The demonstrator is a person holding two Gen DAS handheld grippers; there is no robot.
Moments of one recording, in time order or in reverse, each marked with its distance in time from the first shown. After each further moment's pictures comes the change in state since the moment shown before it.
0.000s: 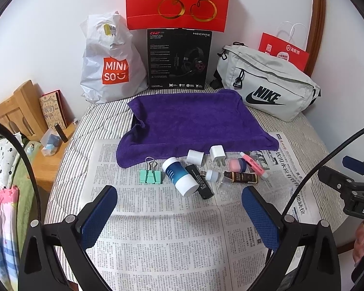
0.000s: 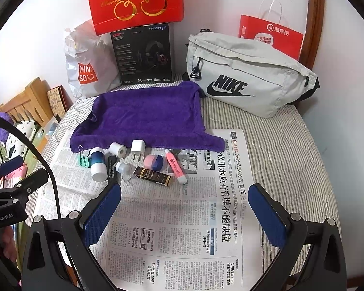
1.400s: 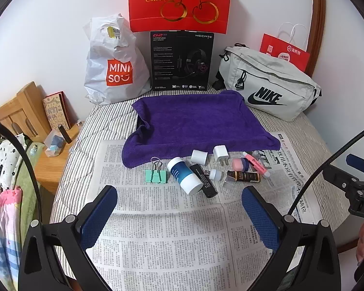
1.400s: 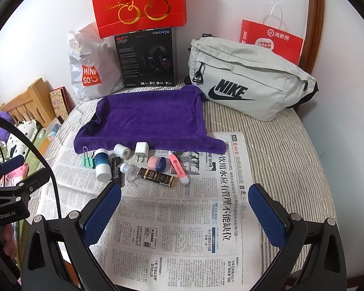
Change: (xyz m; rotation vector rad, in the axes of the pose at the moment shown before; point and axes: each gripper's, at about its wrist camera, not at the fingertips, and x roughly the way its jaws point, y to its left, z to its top) left arm -0.009 0.005 0.001 0.008 -0.003 0.017; right arm -0.011 0.003 -0.001 -0.007 -0.017 0.002
